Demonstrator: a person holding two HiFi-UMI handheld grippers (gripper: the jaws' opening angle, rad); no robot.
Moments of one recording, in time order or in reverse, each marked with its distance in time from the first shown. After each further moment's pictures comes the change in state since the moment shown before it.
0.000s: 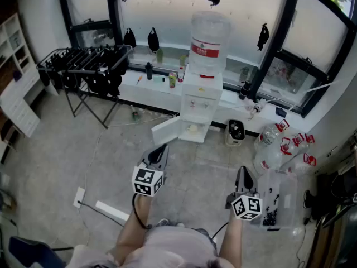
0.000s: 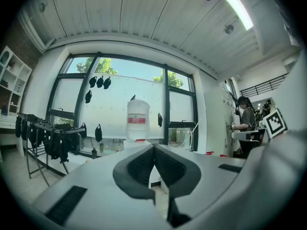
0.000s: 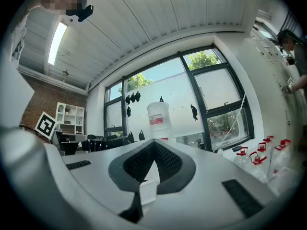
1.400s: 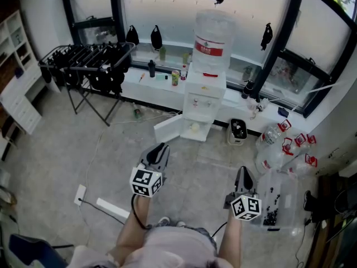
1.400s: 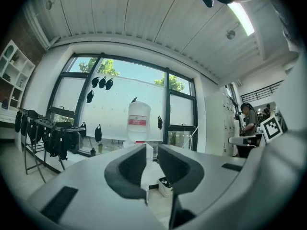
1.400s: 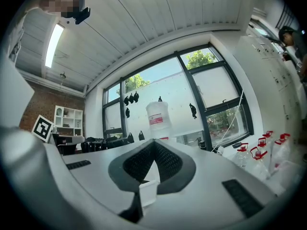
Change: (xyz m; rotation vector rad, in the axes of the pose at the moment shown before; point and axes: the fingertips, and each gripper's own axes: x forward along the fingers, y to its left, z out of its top) left arm -0.015 0.010 -0.003 -0.037 -0.034 -0.011; right arm 0.000 0.011 -0.010 0.039 -0.008 -0.015
